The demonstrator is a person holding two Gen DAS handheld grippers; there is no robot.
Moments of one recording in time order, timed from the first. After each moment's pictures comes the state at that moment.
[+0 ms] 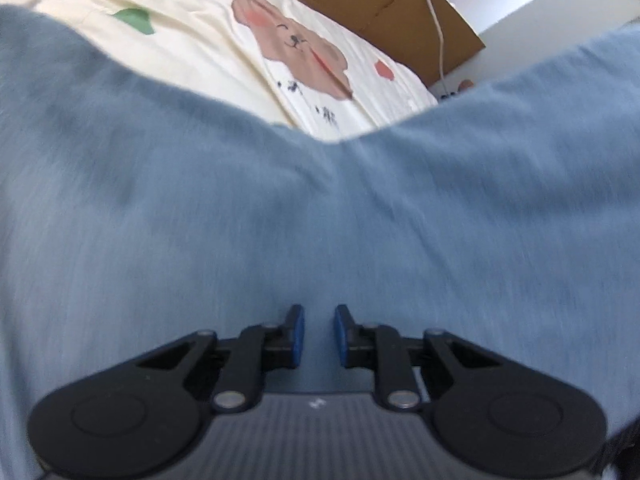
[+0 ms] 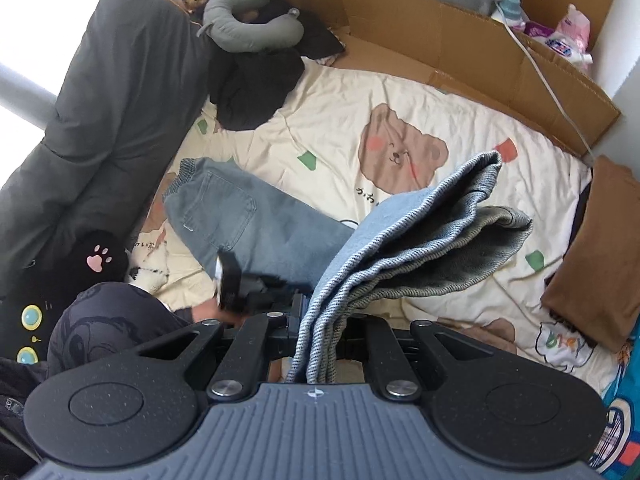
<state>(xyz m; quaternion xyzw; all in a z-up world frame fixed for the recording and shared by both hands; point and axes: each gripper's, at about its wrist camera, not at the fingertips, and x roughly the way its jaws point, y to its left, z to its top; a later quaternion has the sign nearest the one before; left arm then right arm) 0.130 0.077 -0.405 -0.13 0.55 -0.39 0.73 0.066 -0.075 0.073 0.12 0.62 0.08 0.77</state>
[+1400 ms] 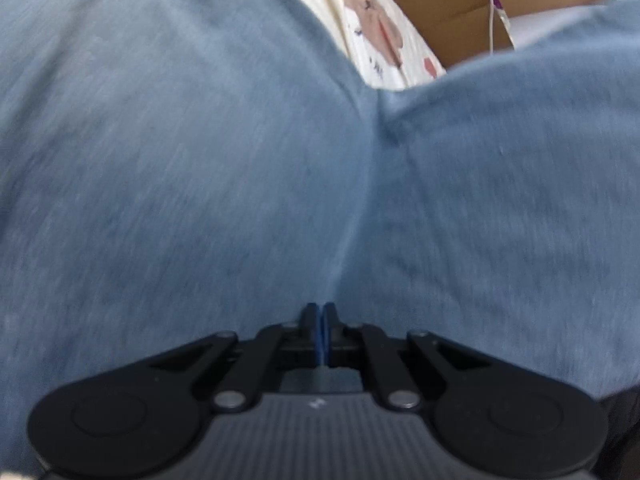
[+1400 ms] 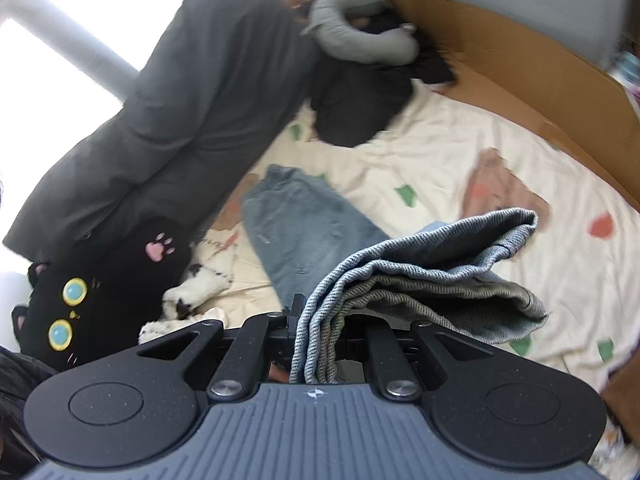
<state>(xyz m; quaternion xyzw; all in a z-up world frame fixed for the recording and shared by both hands) 0.068 0.098 -0.428 -0.26 0.62 -0.31 0.68 0.140 0.004 0.059 0.10 0.58 0.25 0.77</state>
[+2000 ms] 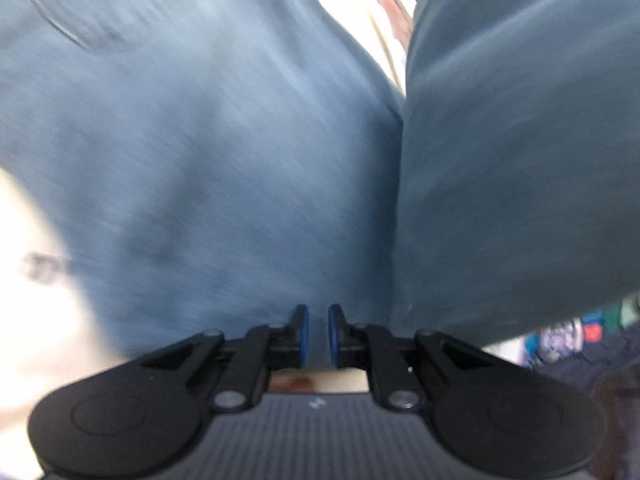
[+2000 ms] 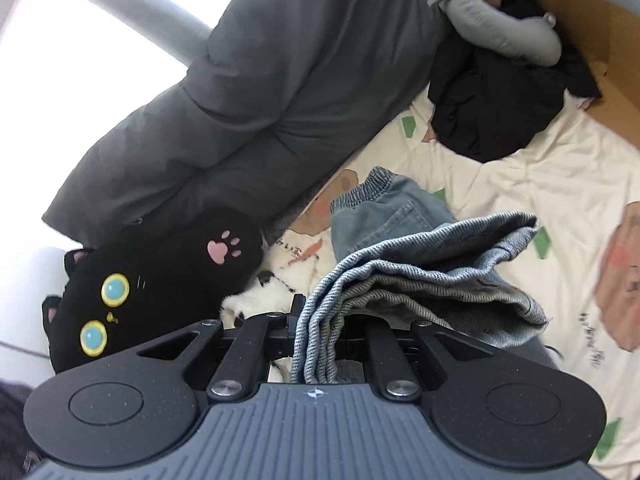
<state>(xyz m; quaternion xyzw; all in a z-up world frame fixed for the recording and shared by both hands) 0.067 0.165 -0.382 -0.24 0.62 -0.23 0.71 0.237 0.143 -0.018 0.12 0.58 0.37 0.71</state>
